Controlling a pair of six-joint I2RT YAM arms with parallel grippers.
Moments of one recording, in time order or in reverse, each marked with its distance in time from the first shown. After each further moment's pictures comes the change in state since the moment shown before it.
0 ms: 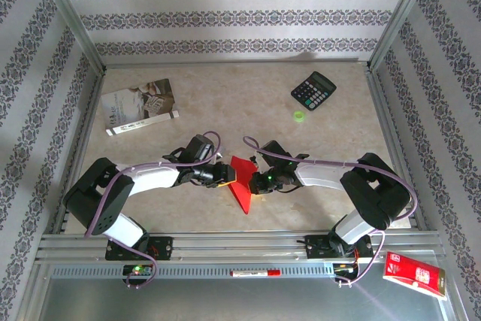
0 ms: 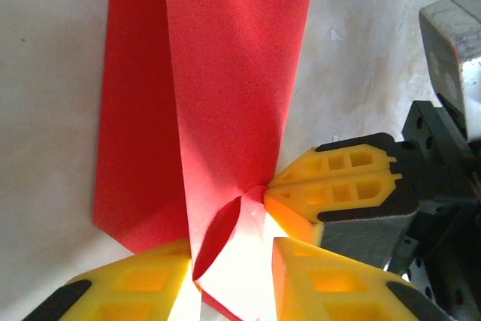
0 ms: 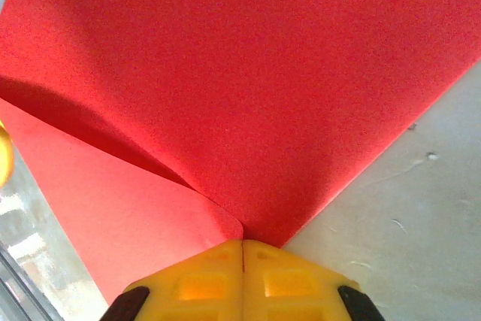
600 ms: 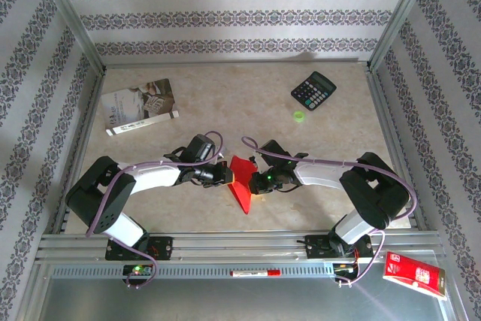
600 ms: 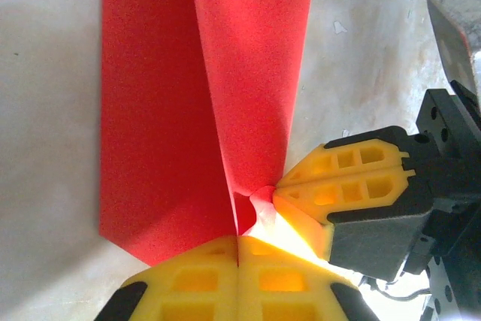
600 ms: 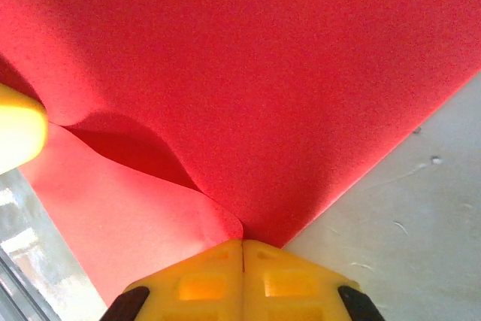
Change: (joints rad) left arm 0.000 0.013 0.015 -0.020 -0.001 0.055; right arm 0.000 0.007 0.019 -0.027 0.004 -0.026
